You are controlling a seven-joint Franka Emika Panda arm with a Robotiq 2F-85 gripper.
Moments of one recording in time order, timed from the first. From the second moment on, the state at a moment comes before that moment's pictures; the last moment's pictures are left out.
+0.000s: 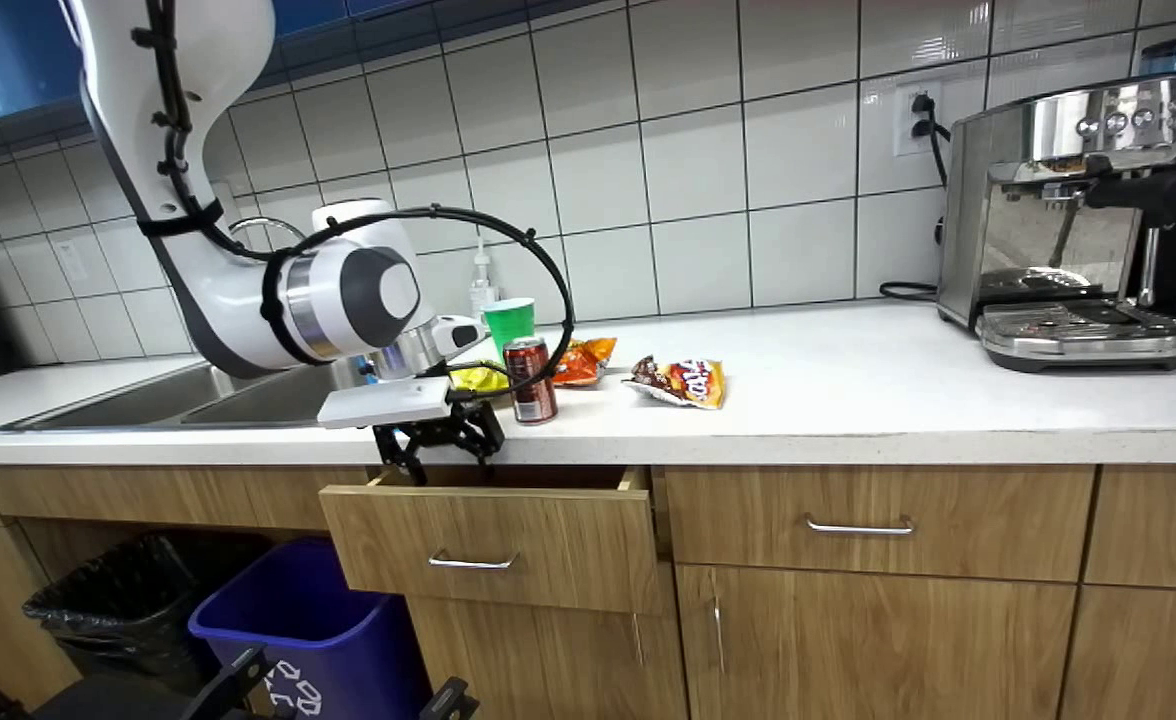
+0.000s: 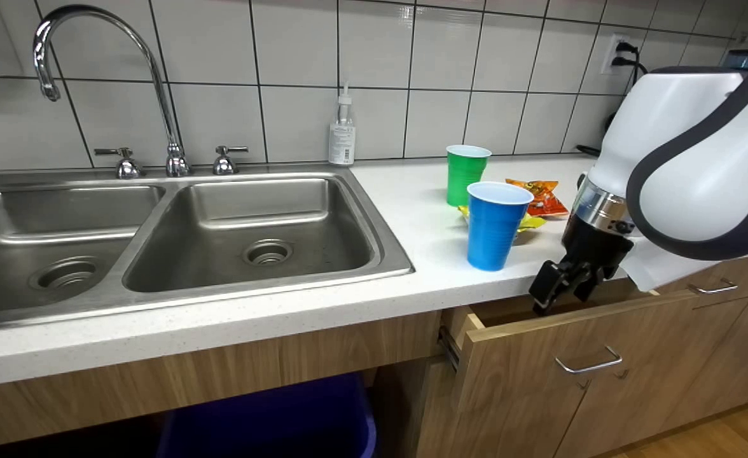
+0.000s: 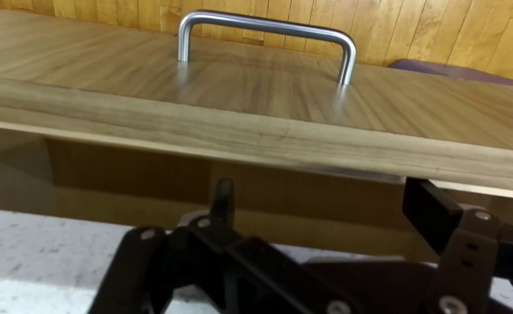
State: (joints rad) arm 0.10 0.32 -0.02 -2.54 -0.20 3.01 0.01
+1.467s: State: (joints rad) arm 0.10 0.31 0.00 -2.50 -0.08 2.74 0.03
